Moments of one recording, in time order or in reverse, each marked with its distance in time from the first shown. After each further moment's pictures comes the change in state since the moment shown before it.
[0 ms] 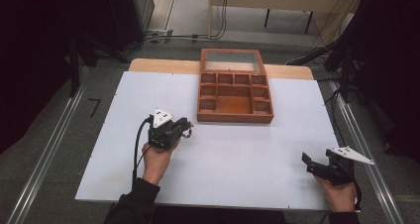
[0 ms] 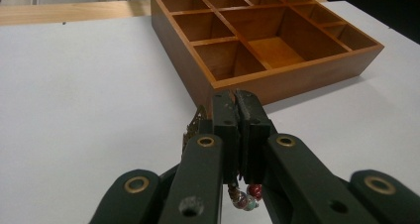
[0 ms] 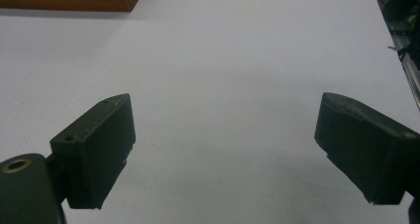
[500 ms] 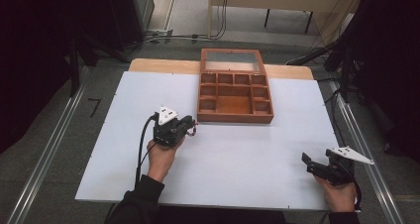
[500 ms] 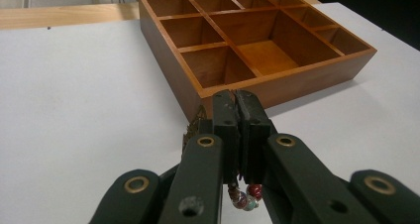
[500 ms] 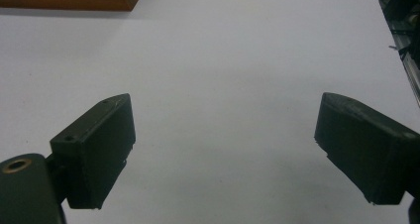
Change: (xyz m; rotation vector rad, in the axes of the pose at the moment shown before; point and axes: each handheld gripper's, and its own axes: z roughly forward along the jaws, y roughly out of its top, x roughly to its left) left arm -0.007 0.006 0.010 0.002 -0.019 0.006; right arm 0.000 0.000 0.000 0.002 0.001 -0.003
